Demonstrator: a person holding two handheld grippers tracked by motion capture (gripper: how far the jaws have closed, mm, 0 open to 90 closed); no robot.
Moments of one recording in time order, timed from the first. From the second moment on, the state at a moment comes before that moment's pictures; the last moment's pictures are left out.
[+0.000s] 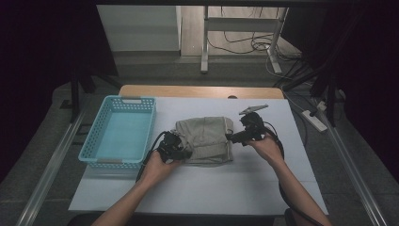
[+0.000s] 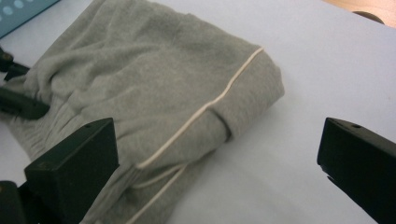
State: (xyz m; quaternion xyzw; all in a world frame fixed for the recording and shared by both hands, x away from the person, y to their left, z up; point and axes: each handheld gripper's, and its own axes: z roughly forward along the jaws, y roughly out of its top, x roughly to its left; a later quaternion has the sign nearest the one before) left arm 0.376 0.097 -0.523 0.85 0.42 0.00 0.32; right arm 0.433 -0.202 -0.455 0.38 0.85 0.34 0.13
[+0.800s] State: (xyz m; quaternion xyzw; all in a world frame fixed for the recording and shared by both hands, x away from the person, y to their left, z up) left arm 0.376 0.098 -0.524 0.85 0.42 0.00 0.32; right arm 0.498 -0.173 -0.475 0.42 0.85 0.29 0.13
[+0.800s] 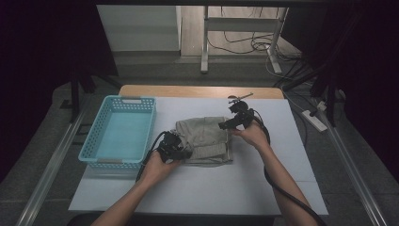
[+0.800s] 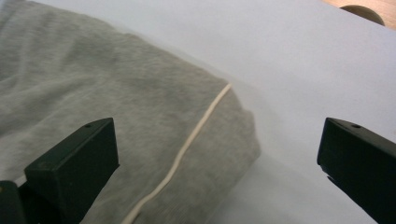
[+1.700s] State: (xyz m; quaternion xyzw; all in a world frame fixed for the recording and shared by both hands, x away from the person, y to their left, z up) left arm 0.377 0.097 -0.523 0.85 0.42 0.00 0.32; right arm 0.526 -0.174 -0.512 0.42 0.86 0.30 0.05
